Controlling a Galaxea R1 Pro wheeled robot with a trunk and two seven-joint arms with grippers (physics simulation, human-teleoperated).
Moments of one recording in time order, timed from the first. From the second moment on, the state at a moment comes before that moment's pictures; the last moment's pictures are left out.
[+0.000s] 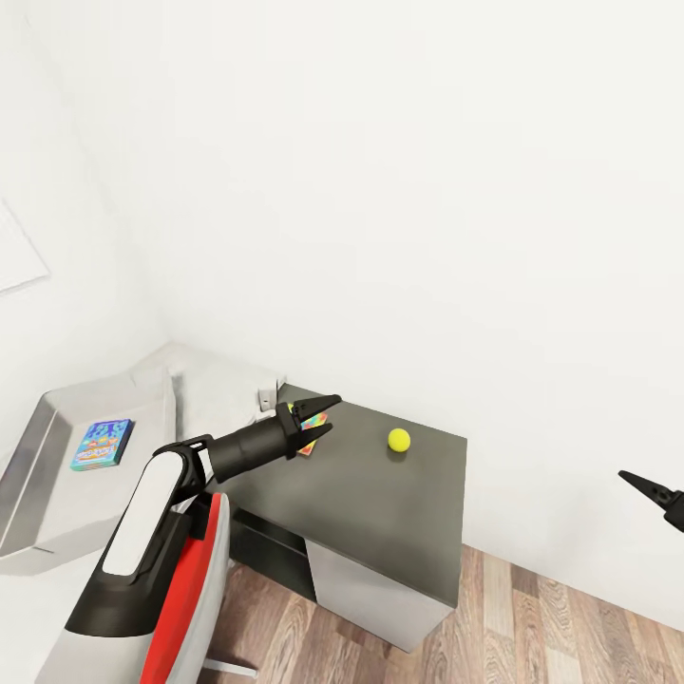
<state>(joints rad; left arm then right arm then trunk) -0.53 -0.02 -0.11 -1.60 1.46 1.00 0.08 -0.26 -0.28 -0.86 -1.60 -0.38 1.02 0.62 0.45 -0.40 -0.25</state>
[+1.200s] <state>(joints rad) -0.53 -0.02 -0.11 -1.60 1.46 1.00 0.08 -0.25 -0.29 -0.79 -1.61 -0.37 1.01 0.82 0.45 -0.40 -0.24</state>
